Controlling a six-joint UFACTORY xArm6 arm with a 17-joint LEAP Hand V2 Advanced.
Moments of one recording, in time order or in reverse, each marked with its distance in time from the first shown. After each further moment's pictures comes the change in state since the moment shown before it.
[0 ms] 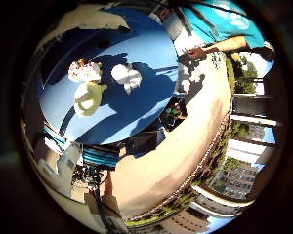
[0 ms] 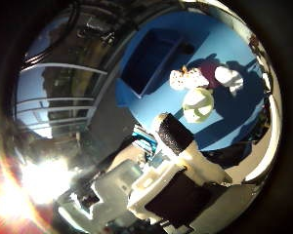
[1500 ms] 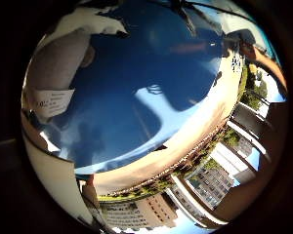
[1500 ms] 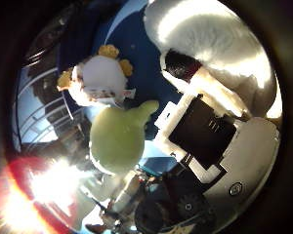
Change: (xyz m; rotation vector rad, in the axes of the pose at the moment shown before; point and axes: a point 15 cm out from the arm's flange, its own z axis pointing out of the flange) arm 0.154 -0.118 0.251 -0.377 0.046 -0.074
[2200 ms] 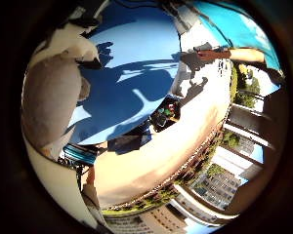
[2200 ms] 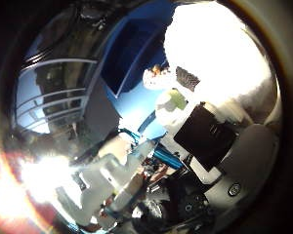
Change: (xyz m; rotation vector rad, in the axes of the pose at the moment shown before) arm -0.136 0.124 -0.246 0.279 0.107 -0.140
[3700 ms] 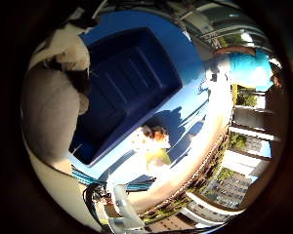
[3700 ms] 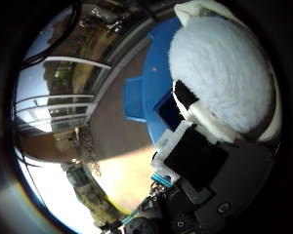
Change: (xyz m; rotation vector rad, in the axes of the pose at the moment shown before) arm -0.276 -0.233 0.070 0.055 -0.165 0.147
